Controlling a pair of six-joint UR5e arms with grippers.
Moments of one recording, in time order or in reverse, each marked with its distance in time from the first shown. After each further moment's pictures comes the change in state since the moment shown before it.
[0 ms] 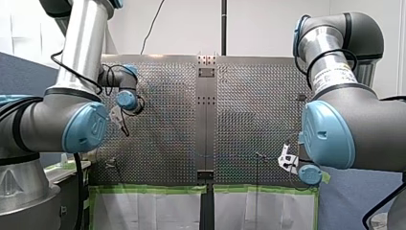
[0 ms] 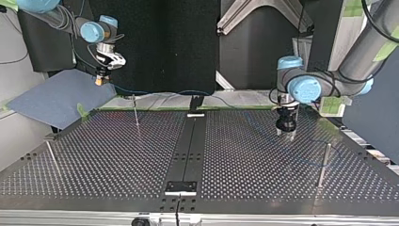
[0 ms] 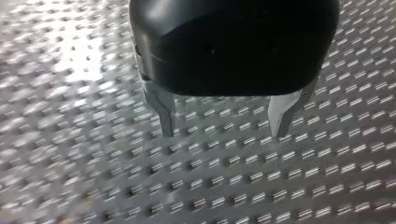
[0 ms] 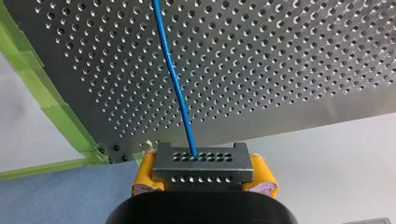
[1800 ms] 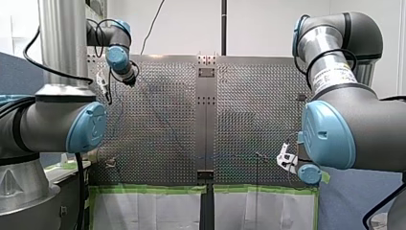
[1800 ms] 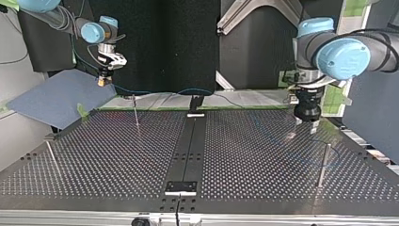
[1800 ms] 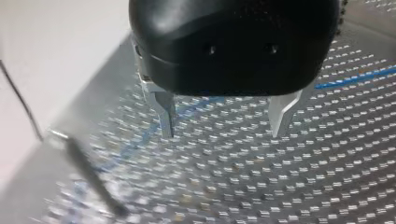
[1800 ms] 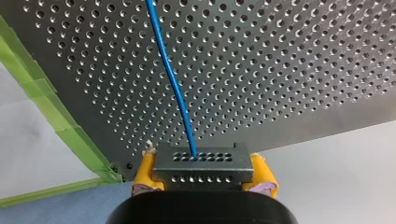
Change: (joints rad) left arm 0.010 0.401 -0.008 -0.411 -0.044 0.256; right arm 0.006 0.000 -0.006 0.012 -0.036 0.064
